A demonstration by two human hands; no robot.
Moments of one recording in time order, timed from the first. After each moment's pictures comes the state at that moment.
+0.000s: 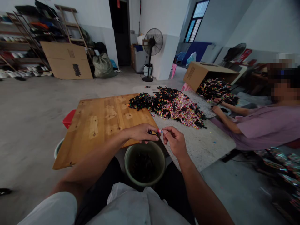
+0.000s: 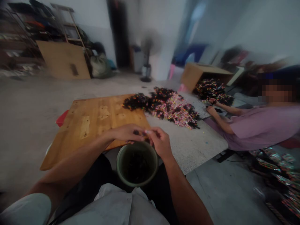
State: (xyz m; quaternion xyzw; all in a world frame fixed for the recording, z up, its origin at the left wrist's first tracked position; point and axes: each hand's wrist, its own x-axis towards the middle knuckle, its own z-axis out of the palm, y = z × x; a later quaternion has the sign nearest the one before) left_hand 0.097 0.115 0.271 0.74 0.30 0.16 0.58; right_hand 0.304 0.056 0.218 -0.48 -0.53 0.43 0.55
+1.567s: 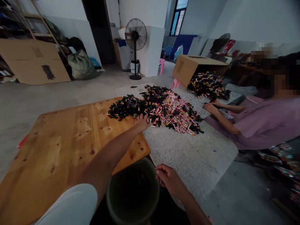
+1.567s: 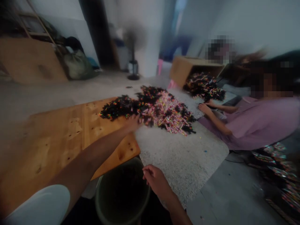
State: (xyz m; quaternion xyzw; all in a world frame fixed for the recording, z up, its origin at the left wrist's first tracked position) left_hand 0.227 0.368 0.095 0.80 0.57 0.09 0.16; right_hand 0.373 0.058 0.082 -0.59 -0.50 0.55 0.31
